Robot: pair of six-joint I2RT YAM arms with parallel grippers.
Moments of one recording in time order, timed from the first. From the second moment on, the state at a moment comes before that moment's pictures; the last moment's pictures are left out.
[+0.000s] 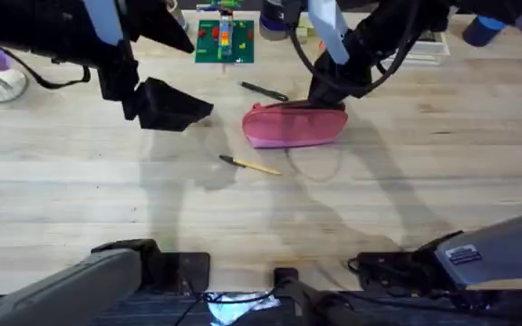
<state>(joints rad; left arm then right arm) 0.10 1.29 1.38 -1.32 0.77 1.22 0.37 1.70 1.51 -1.13 -0.34 -1.04</state>
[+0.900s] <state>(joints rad) 0.10 1.29 1.38 -1.32 0.77 1.22 0.37 1.91 1.51 -1.04 -0.34 -1.09</state>
